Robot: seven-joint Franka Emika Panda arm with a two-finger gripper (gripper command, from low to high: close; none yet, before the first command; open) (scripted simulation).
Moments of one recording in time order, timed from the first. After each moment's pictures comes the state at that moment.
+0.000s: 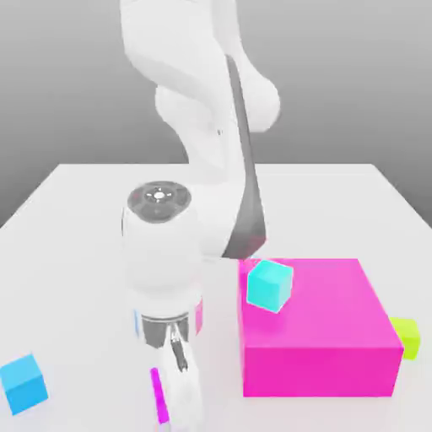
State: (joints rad) arm -0.35 0.25 0.19 -2.50 -0.14 2.75 2.02
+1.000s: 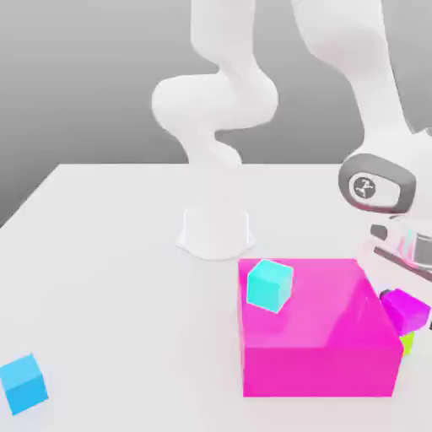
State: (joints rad) arm 0.25 0.28 0.44 -2.53 -0.32 2.77 2.71
